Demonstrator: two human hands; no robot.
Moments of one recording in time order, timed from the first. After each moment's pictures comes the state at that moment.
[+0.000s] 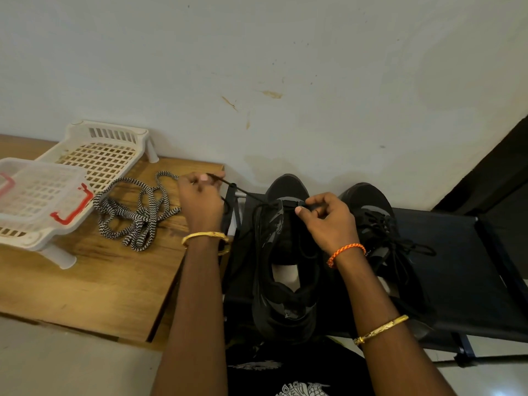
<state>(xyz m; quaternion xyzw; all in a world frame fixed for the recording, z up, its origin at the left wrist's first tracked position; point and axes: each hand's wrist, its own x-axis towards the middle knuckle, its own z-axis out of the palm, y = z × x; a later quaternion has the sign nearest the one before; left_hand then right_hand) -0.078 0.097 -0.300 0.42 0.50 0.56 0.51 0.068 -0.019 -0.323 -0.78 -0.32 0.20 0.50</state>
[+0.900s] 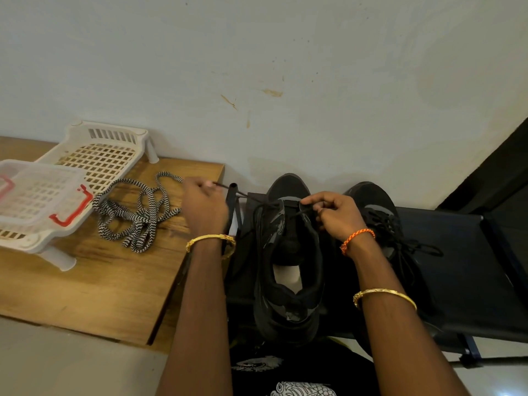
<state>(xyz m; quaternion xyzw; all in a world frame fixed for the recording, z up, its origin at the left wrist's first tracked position) -0.083 0.089 -0.304 0.54 0.60 0.45 0.38 0.097 -0.008 -0.326 -0.76 -0.33 0.29 0.49</state>
